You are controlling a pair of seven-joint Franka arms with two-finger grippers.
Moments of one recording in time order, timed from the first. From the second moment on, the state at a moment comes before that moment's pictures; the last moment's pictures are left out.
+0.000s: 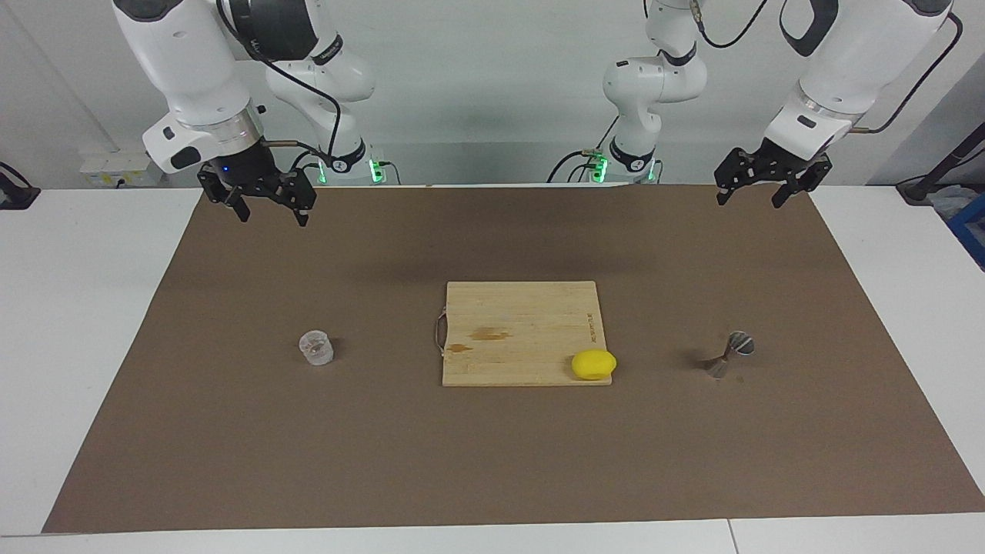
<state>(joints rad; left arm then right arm) 0.00 -0.04 -0.07 -1.62 -0.04 1.52 0.05 0.00 -0.01 0.09 -1.63 -0.01 1.60 0.21</state>
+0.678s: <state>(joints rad) -0.01 -0.04 -0.07 -1.63 -0.04 1.56 0.05 0.00 -0.01 0.09 -1.63 -0.01 1.60 0.21</state>
